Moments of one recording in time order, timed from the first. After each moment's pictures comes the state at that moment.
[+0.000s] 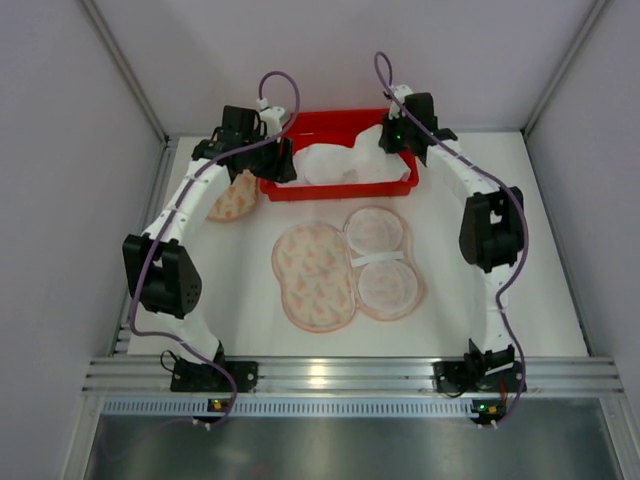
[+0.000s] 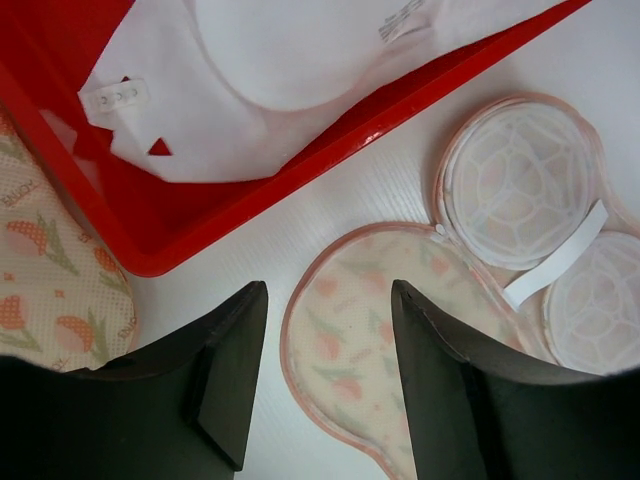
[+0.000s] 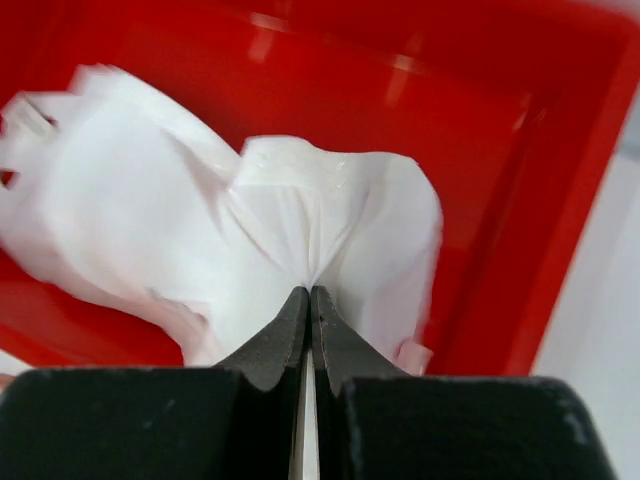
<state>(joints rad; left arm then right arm) -0.25 1.76 1.67 -0.65 0.36 0.03 0.29 2.23 1.95 -0.32 -0.20 0.03</state>
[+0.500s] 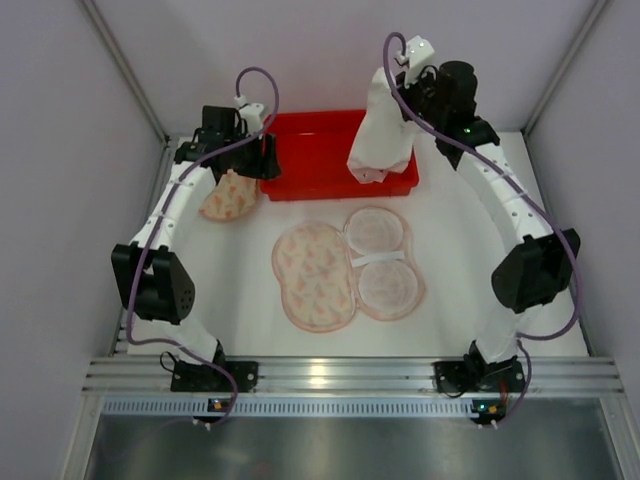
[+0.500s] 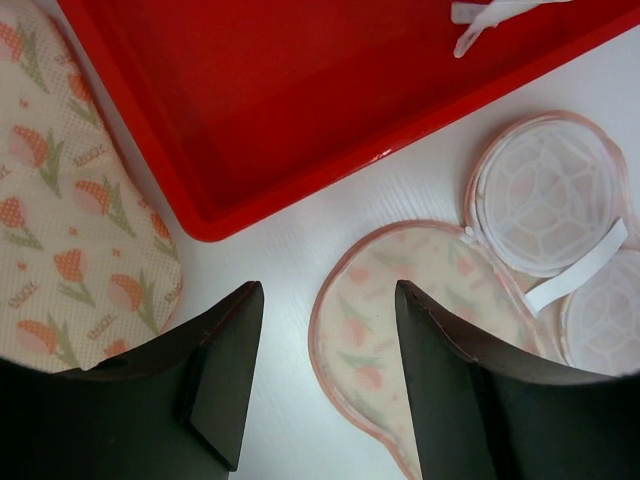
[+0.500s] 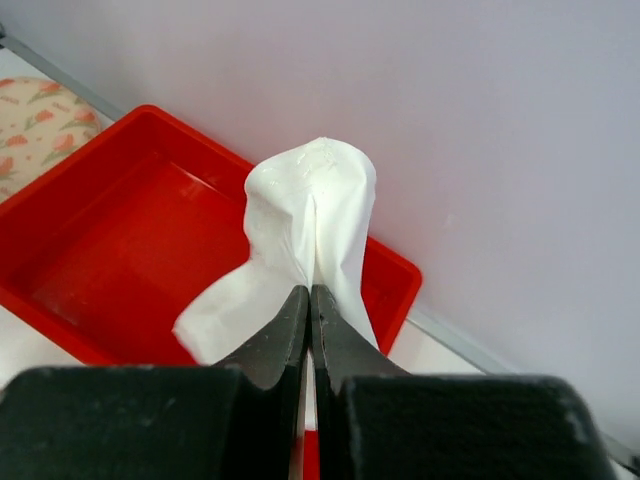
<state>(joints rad) -0.18 1.70 1.64 -0.65 0.35 0.02 0.33 1.80 1.84 -0.18 -0.20 -0.27</state>
